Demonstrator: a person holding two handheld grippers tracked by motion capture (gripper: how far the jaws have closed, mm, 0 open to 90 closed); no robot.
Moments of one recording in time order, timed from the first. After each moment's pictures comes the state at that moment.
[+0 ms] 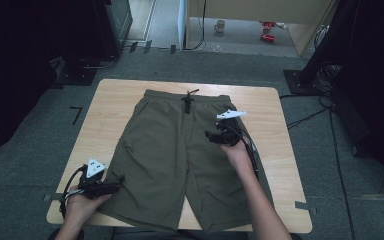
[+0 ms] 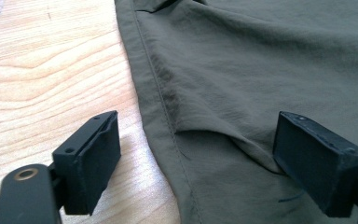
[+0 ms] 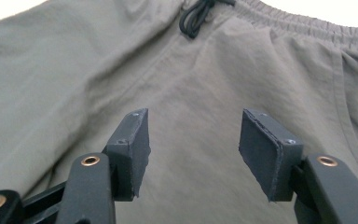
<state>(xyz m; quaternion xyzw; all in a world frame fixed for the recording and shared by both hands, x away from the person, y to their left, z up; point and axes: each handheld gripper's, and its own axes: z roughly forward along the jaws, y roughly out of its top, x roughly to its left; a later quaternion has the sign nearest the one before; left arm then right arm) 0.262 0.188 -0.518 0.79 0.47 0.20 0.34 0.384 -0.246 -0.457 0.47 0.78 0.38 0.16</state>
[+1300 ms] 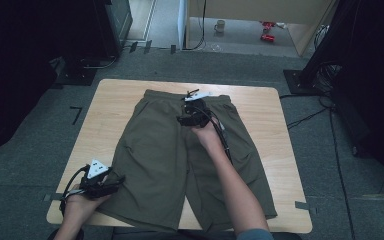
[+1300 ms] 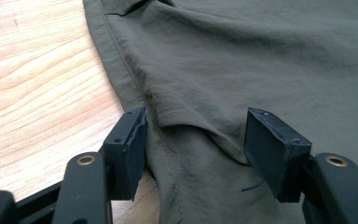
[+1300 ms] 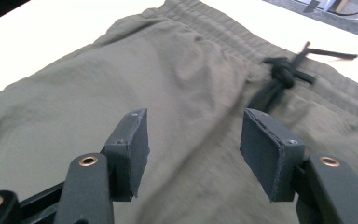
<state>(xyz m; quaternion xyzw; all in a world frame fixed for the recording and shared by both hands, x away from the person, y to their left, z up) 0.258 0.183 -0.512 0.81 0.44 0.18 0.35 0.445 -0.158 -0.443 0.44 0.80 0.38 0.14</state>
